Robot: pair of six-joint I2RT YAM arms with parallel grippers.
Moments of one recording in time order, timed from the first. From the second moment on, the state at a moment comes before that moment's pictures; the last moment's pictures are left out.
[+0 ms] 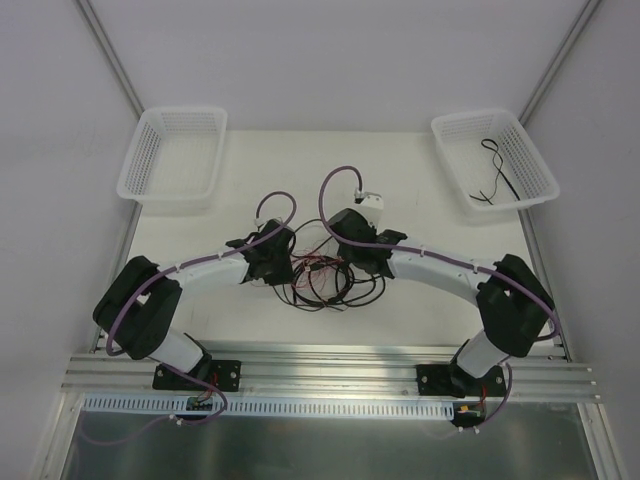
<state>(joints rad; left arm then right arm) -0.65 1.49 0.76 -0.33 -0.07 -0.81 0.89 1.60 1.07 -0.36 0.55 0.87</state>
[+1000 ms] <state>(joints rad) -0.40 1.28 0.70 -0.37 -0.03 -0.74 0.66 1.00 1.33 -0.79 0.27 0.27</state>
